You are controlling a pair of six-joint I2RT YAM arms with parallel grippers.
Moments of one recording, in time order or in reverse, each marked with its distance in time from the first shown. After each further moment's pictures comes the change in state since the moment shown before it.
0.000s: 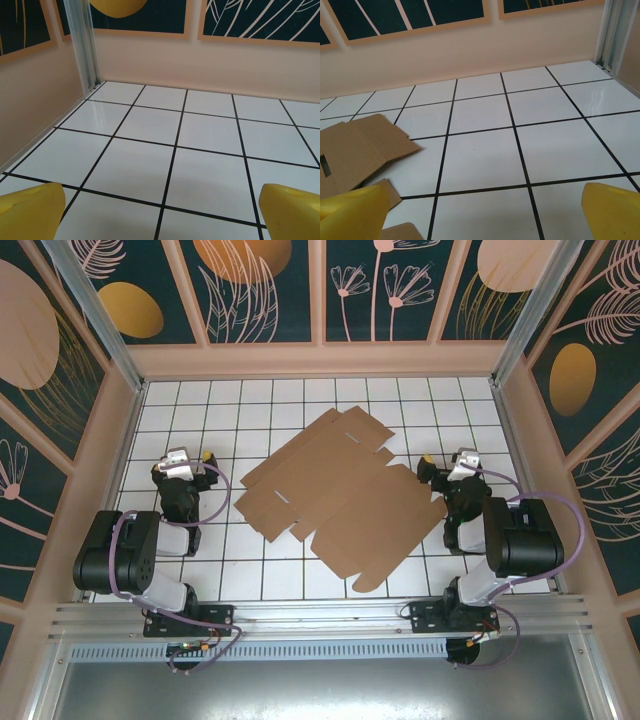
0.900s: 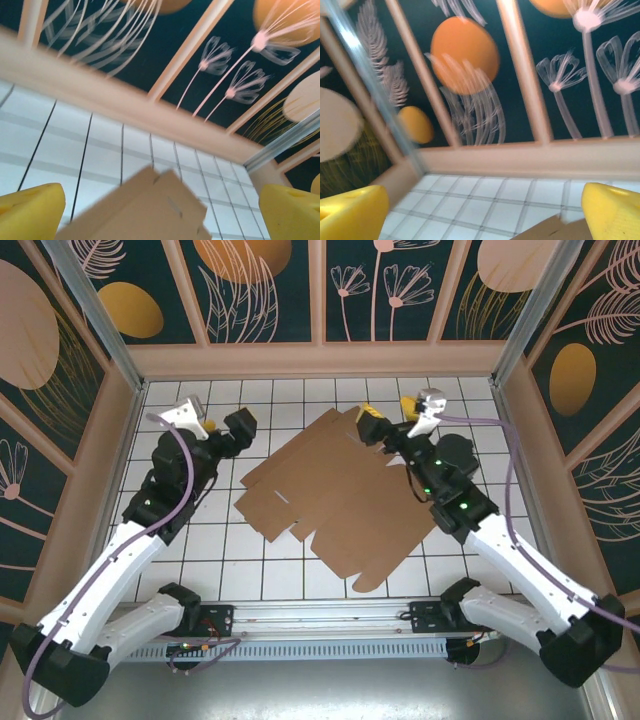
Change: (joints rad) left arm -0.439 -0.605 0.654 -1.349 0.036 -0.632; right arm 0.589 -0.634 0.605 -0.989 0.100 0.257
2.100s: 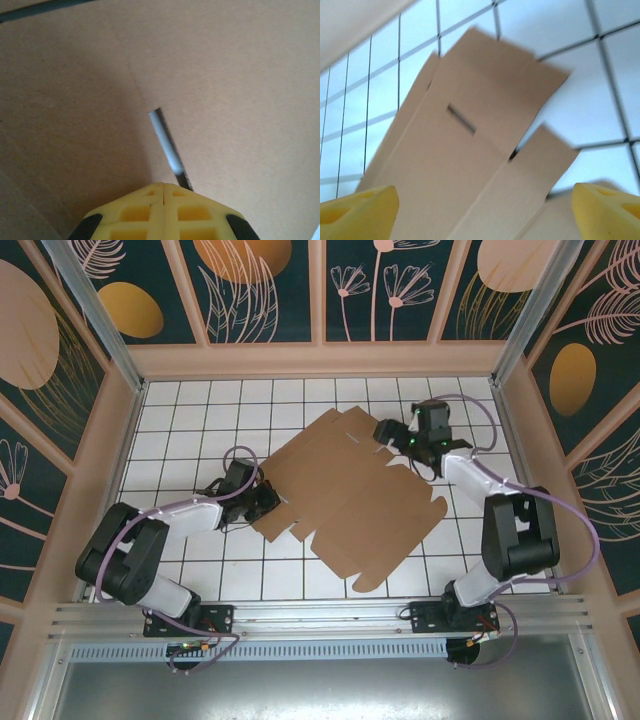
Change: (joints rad) left arm -0.007 0.600 -0.263 0.158 0.393 -0.283; right arm -0.343 0.657 0.207 -0.374 -0.269 0.199
